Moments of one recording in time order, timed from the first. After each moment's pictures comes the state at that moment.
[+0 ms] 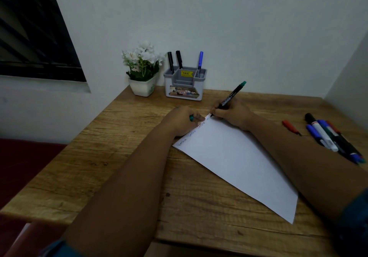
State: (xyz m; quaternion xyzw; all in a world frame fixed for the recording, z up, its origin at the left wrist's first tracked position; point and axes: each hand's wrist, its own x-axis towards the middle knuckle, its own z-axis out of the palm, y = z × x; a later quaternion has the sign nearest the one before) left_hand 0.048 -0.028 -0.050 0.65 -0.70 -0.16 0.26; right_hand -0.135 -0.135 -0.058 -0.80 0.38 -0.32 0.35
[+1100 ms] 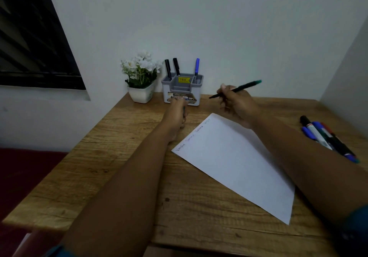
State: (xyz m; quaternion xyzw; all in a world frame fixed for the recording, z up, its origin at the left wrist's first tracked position) left_hand 0.036 -0.027 -0.031 0.60 -0.38 -0.41 0.57; right_hand -0.141 -0.122 -0.019 -0.60 0.32 -0.42 0.60
